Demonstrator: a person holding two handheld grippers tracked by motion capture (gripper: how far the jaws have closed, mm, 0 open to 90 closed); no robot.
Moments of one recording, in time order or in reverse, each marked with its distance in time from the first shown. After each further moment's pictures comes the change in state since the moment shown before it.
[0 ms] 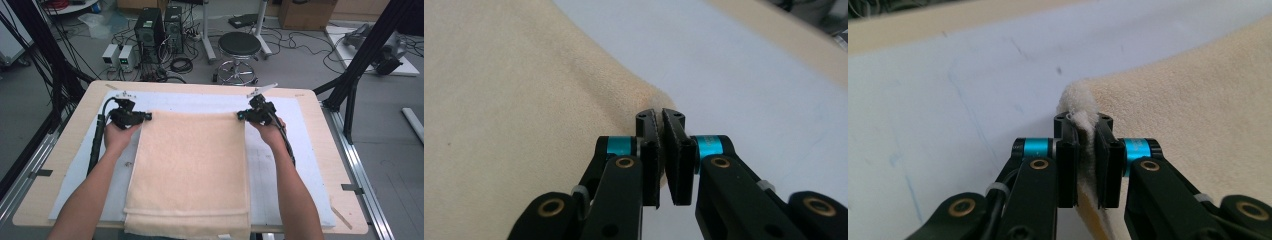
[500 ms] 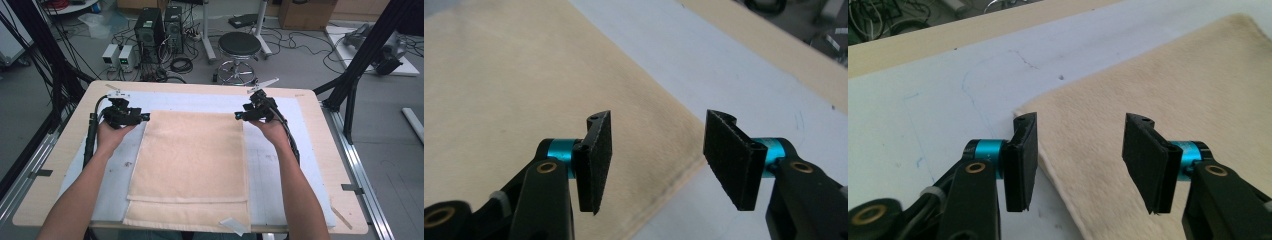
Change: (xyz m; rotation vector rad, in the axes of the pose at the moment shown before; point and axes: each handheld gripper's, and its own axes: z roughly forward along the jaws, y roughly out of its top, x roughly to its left) left arm 0.002 -0.018 -0.023 -0.032 -0.040 0.042; right arm 0.004 0.008 -0.012 -0.008 -0.002 -0.007
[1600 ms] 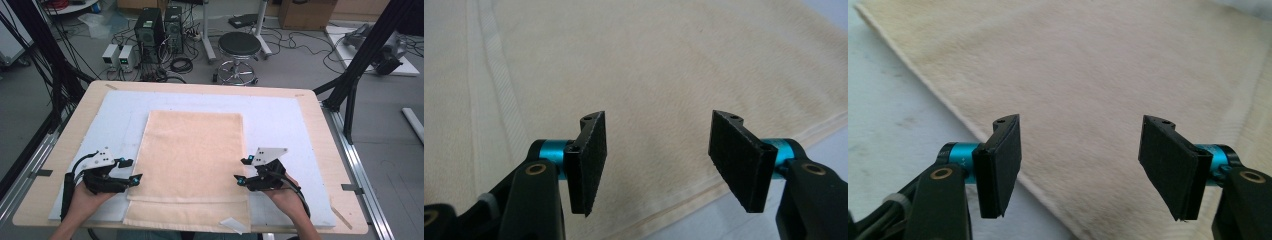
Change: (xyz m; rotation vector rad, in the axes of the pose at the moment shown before) left arm -0.092 -0.115 -0.088 -0.001 -0.203 0.167; right arm 0.130 -0.121 -0.052 -0.068 0.133 -0.225
